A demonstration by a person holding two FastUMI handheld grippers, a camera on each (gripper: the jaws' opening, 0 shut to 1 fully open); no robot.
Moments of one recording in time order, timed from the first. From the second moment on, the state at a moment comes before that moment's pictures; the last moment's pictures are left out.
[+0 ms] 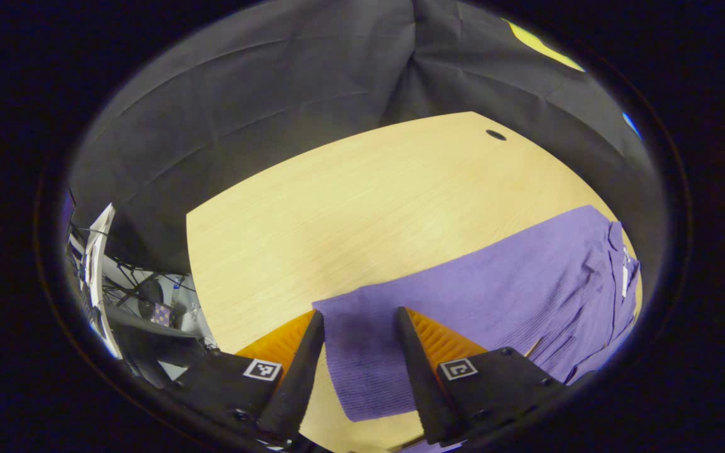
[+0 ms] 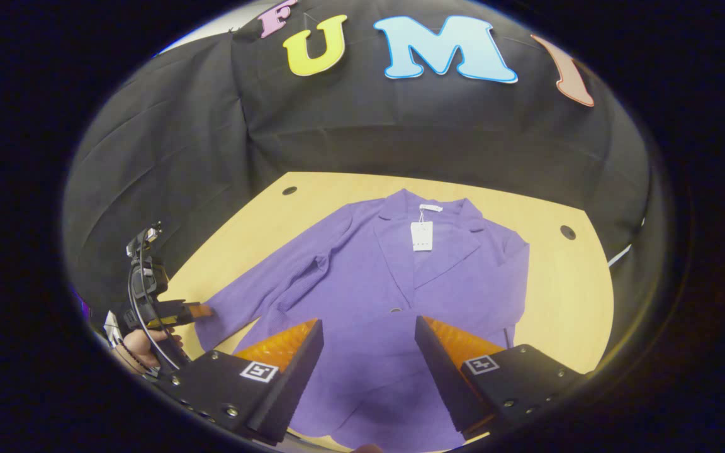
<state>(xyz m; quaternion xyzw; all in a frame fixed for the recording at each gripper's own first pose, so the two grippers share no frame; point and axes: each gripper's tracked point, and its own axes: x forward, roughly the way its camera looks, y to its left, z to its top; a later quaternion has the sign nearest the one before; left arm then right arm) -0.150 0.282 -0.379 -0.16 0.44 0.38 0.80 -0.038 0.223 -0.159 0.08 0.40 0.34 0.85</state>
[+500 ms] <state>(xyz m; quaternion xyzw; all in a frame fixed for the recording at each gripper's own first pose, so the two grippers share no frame) -0.132 0.274 -0.375 -0.18 0.43 0.36 0.81 -0.032 0.223 -0.159 0.09 0.39 0.34 0.85</state>
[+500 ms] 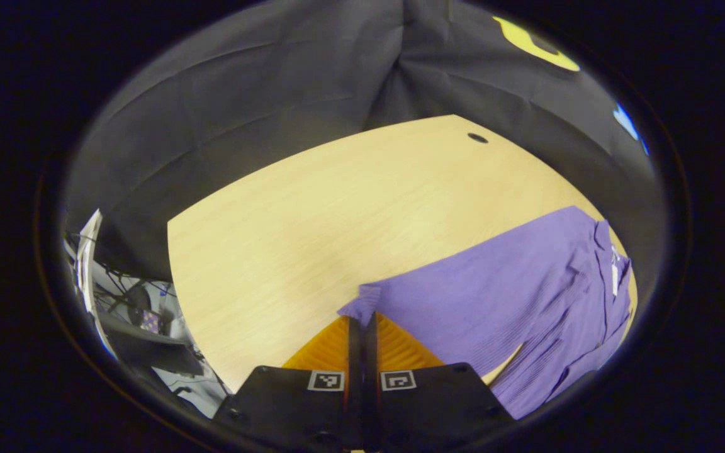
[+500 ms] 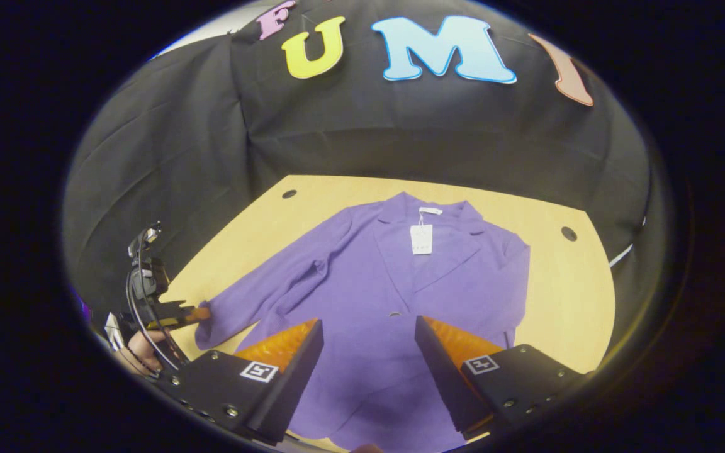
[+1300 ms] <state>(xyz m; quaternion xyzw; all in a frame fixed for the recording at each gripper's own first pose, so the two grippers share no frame) -0.092 0.229 -0.315 -0.38 0.34 0.22 0.83 -0.036 0.210 -0.157 0.10 0.39 0.33 0.85</state>
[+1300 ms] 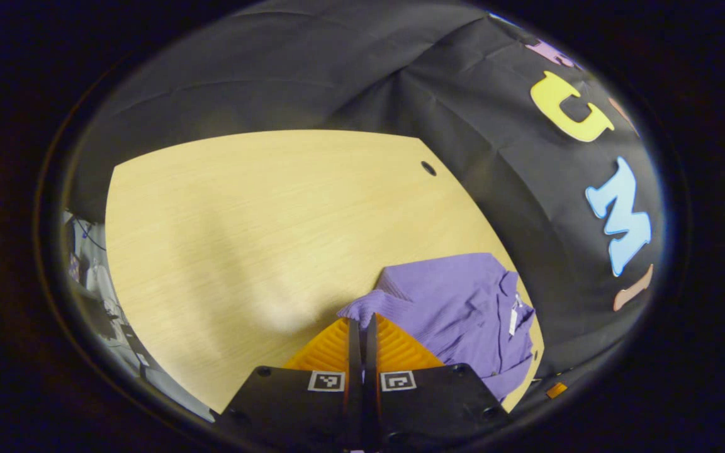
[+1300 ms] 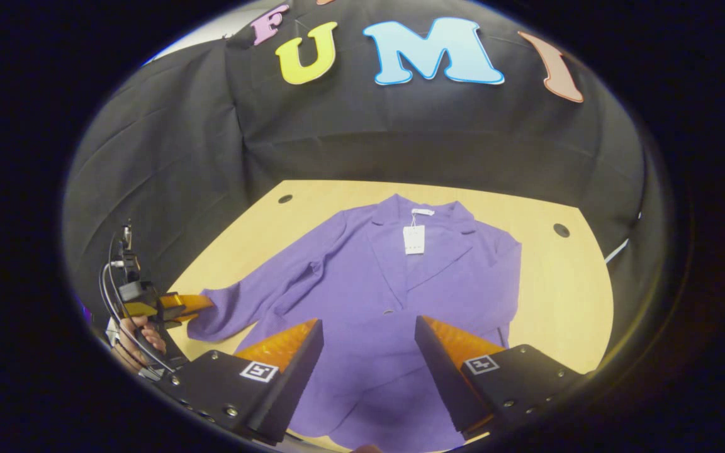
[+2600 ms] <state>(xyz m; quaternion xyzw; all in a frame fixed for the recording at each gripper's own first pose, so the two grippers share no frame) 0.049 -0.058 -0.133 -0.25 0.25 -0.09 0.93 -0.029 0.082 -0.187 0.15 0.38 0.21 0.89</state>
